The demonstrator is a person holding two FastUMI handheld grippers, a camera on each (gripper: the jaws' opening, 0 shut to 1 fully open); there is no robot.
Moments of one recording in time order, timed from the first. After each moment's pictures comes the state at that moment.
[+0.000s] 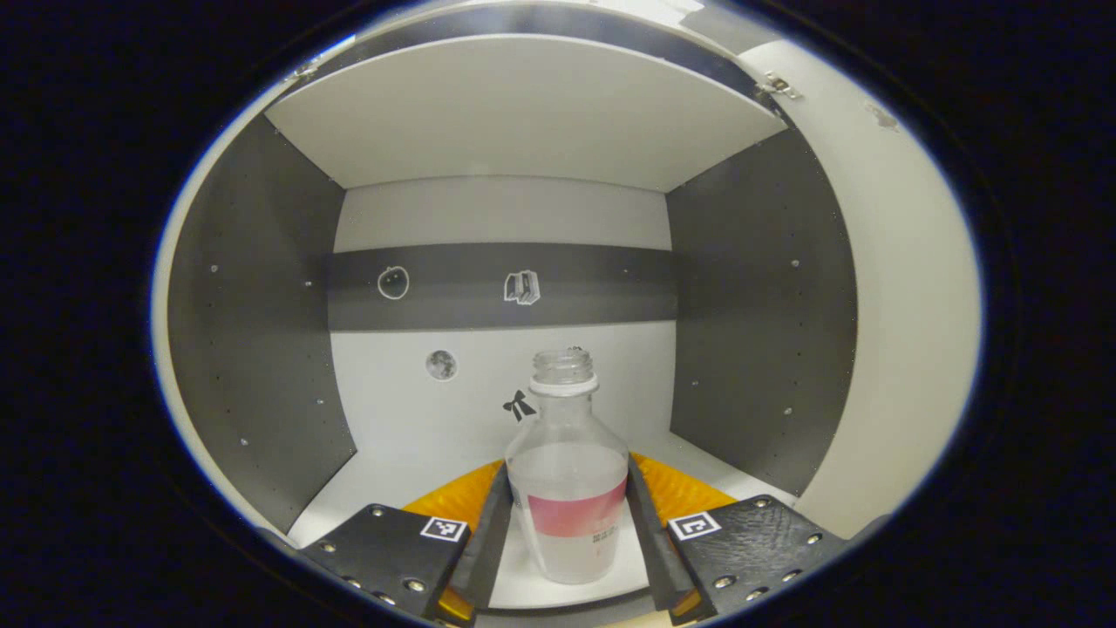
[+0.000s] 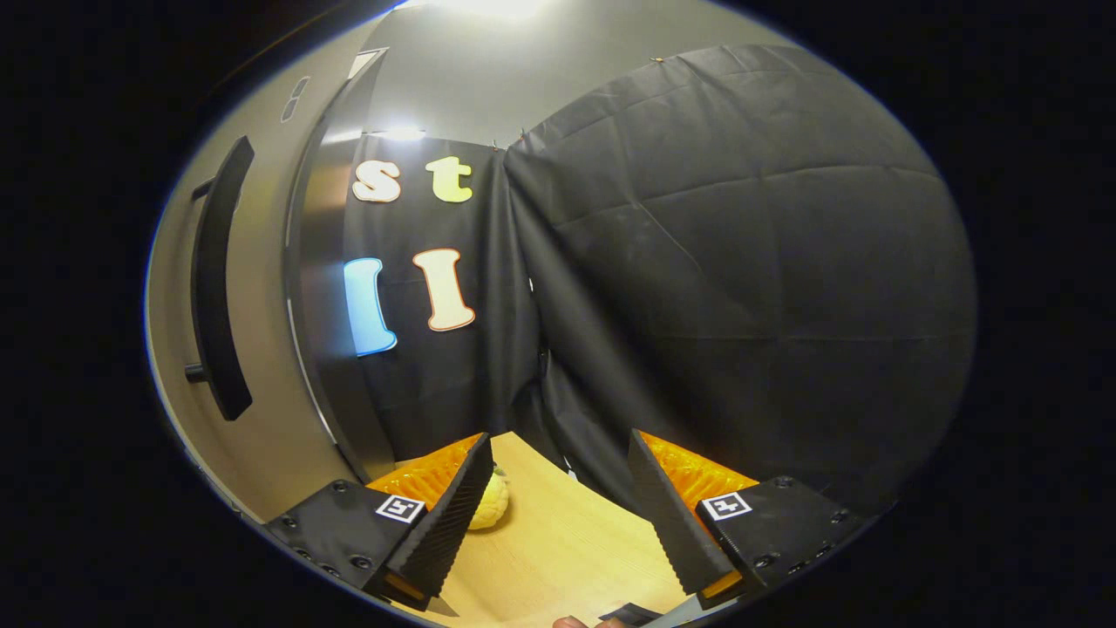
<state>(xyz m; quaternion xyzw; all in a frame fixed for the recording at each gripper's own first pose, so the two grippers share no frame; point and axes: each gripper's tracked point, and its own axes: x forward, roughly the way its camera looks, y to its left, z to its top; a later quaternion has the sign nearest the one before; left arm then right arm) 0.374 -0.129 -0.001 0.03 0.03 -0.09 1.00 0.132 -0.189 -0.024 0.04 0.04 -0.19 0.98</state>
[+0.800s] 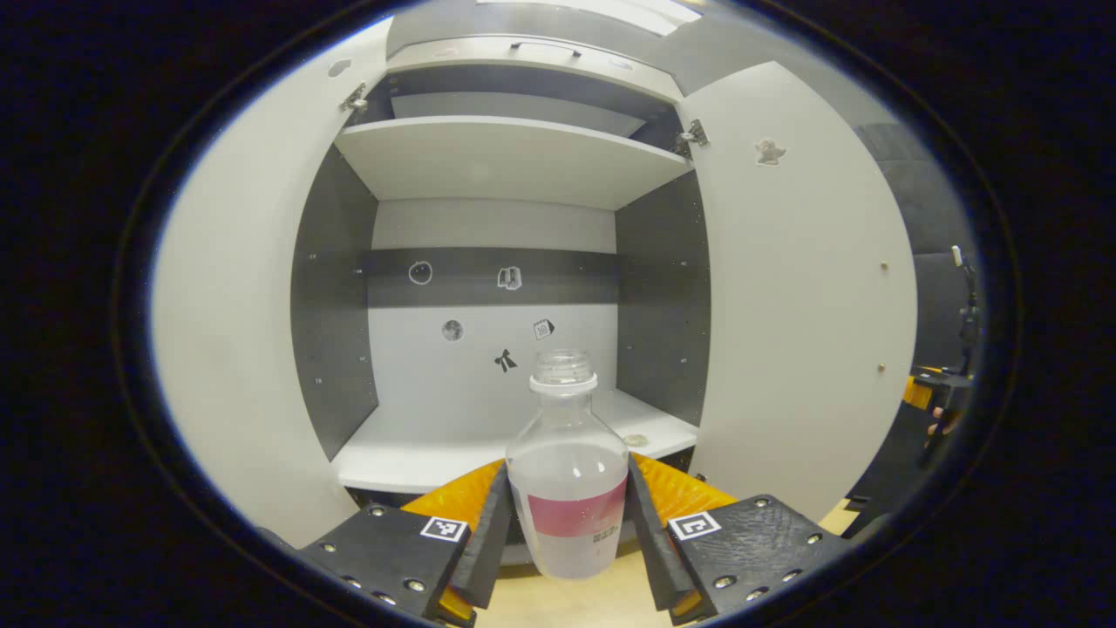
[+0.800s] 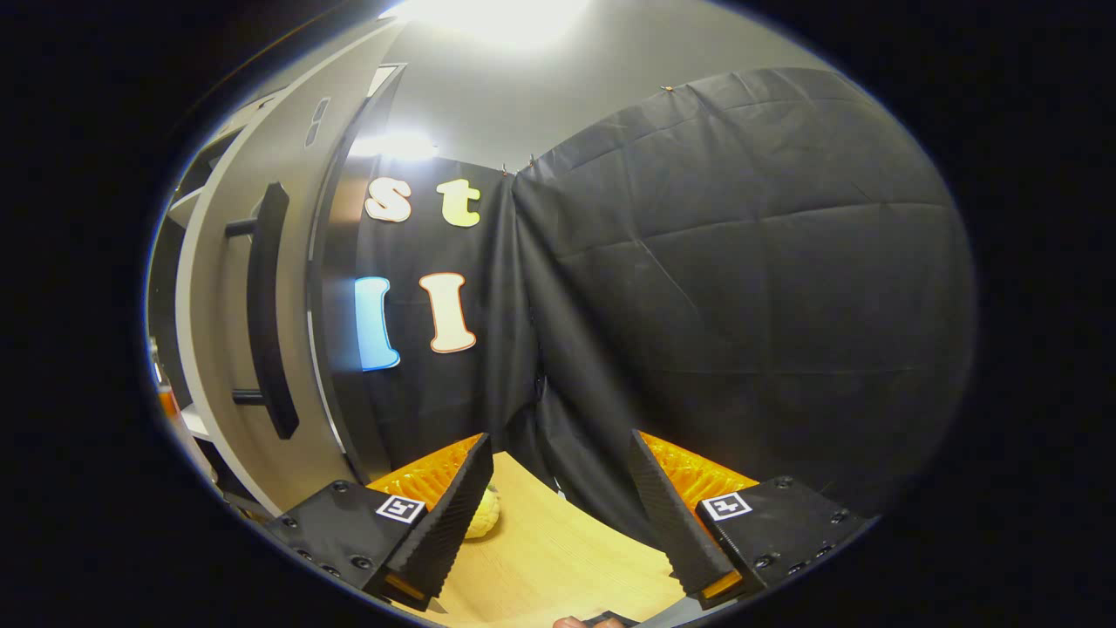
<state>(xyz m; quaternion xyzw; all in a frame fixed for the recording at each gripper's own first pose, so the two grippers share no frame) 0.189 -0.117 -0.033 0.01 0.05 -0.14 0.99 0.094 -0.183 0.013 0.01 -0.01 -0.20 0.98</state>
